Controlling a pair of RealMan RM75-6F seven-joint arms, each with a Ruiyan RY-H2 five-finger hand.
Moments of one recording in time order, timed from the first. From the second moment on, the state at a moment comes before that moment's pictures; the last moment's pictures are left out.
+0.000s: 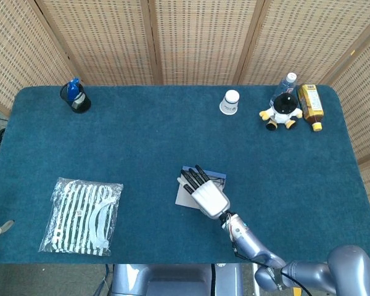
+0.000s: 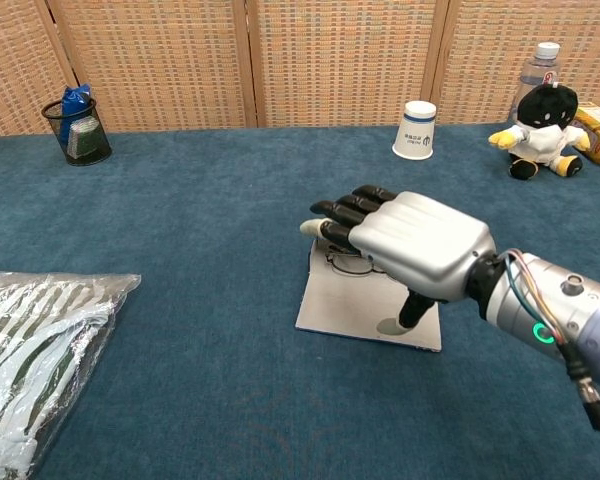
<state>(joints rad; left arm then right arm) -0.05 -0.86 -0.03 -1.86 1.34 1.36 -0.13 0.73 -1.77 0.01 -1.35 -1.39 1.14 -0.61</state>
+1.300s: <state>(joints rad) -0.06 -0.86 -0.03 -1.86 1.33 1.35 -0.12 0.66 -1.84 0.02 -1.26 -1.46 1.09 -0.55</state>
